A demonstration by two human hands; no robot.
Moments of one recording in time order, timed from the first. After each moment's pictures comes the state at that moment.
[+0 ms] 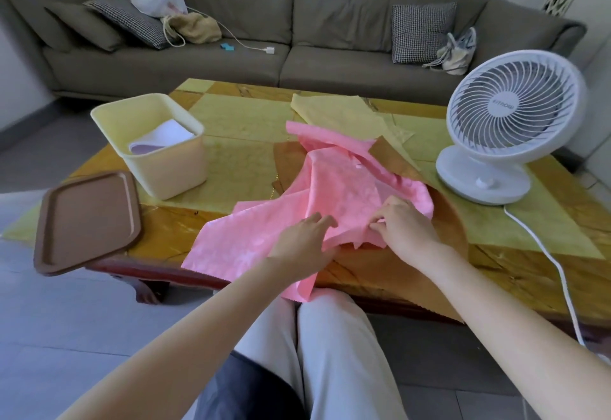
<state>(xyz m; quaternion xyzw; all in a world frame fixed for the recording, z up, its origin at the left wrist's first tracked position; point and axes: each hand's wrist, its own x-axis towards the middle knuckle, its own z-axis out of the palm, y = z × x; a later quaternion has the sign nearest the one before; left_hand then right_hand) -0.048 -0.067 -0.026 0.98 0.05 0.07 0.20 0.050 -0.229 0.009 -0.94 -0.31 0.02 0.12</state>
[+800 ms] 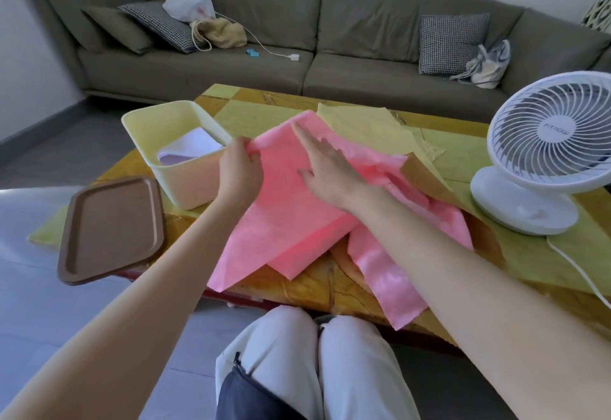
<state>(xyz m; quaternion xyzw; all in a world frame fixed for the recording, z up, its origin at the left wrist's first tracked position) -0.030 0.073 0.049 0.82 0.34 0.29 0.37 0.054 -0.055 0.066 -0.84 -0.49 0.05 0.23</state>
